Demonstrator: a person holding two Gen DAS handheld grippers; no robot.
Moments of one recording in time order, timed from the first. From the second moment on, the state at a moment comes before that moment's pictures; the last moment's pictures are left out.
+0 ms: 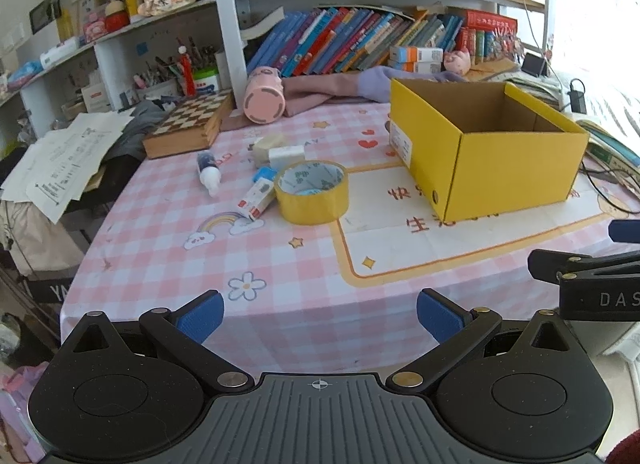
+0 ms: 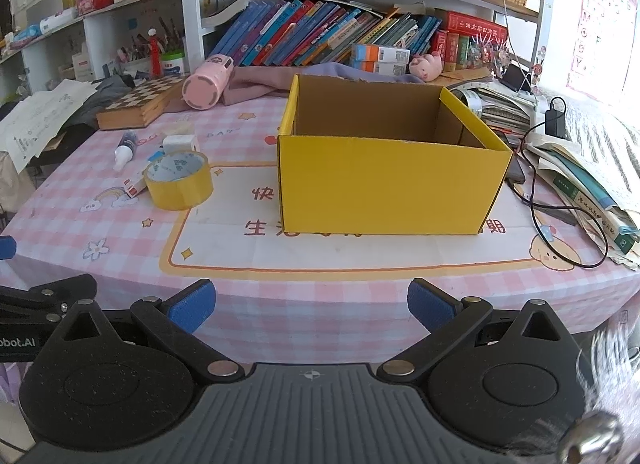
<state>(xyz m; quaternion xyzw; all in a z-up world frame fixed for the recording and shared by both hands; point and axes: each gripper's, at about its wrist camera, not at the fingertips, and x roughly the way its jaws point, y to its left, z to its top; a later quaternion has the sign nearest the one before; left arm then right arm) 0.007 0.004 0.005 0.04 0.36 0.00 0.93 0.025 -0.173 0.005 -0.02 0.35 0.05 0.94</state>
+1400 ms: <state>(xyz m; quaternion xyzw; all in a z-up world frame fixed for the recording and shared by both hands) 0.003 0.008 0.009 0.04 0.35 -0.03 0.94 0.019 -0.157 0.011 -0.04 0.34 0.07 0.94</state>
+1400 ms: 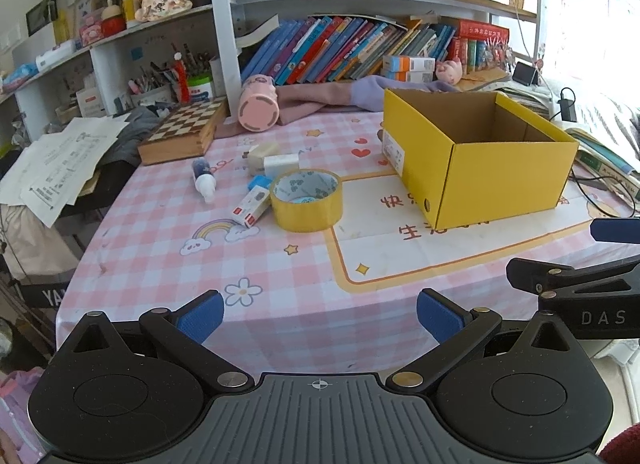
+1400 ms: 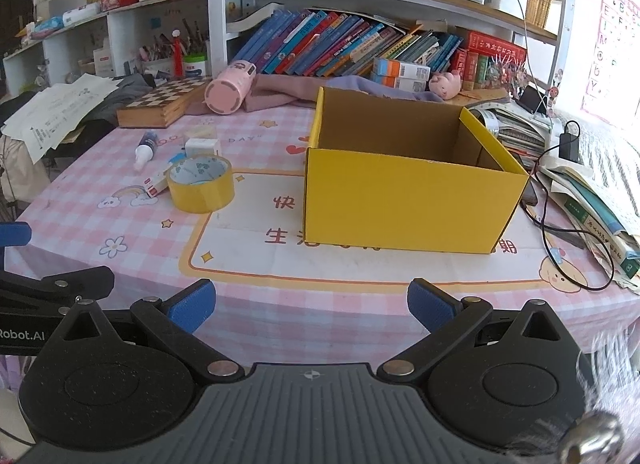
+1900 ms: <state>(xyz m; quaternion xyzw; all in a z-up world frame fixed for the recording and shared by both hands) 0.002 0.019 0.015 0.03 0.32 -0.03 0.95 0.019 -0.157 0.019 -0.04 0.31 0.07 0.95</state>
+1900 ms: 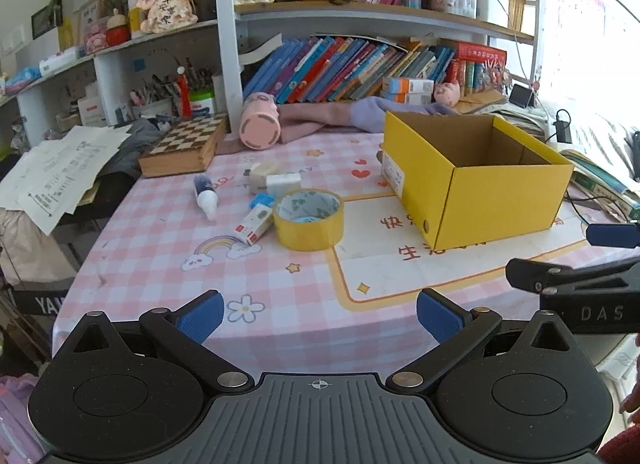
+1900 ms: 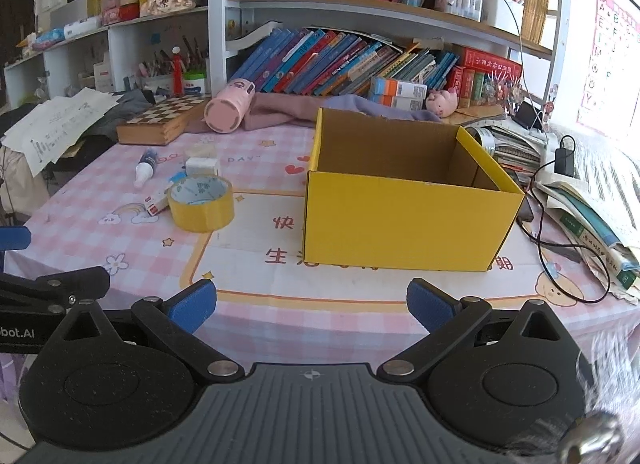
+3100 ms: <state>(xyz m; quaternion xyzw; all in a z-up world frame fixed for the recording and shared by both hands) 0.006 0.016 0.008 0.04 0.32 -0.08 0.94 0.027 -0.156 0.009 -0.04 0.33 0.05 0.94</state>
